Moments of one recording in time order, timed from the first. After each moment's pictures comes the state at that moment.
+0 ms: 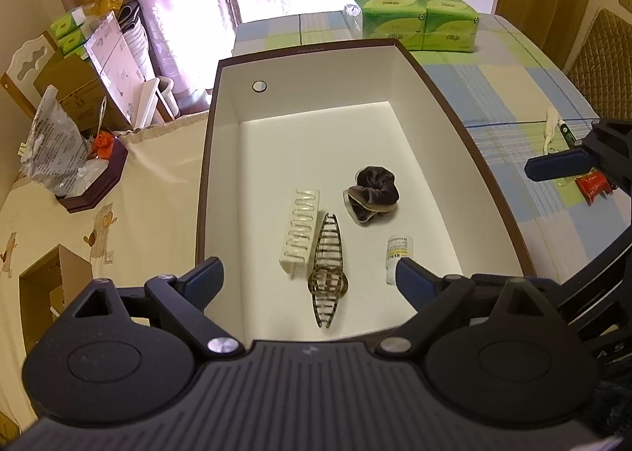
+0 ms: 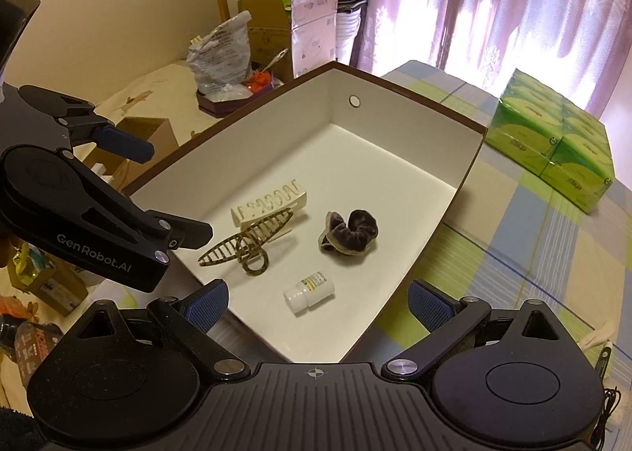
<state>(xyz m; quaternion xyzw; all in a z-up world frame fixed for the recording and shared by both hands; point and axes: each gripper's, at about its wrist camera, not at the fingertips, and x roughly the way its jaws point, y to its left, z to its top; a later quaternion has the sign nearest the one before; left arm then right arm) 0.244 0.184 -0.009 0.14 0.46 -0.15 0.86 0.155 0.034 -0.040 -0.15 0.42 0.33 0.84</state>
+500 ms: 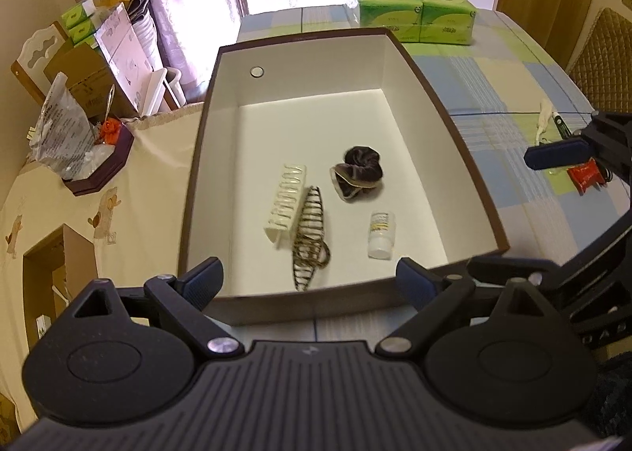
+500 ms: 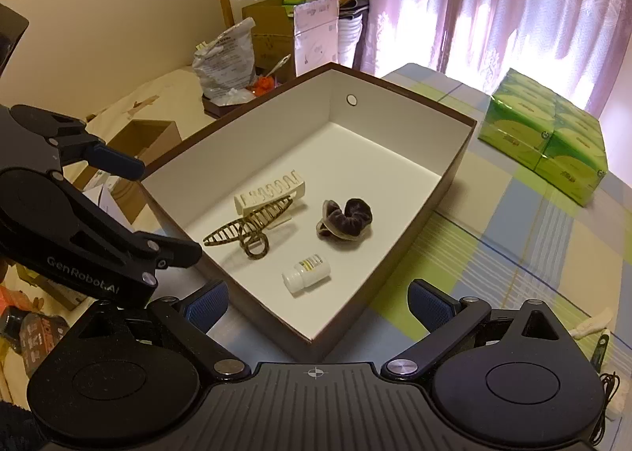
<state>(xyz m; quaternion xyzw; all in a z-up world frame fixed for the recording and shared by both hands) 0.208 0.173 -0.007 0.13 0.47 -0.13 0.86 0.140 0.005 -0.036 -0.14 0.41 0.34 0.84</state>
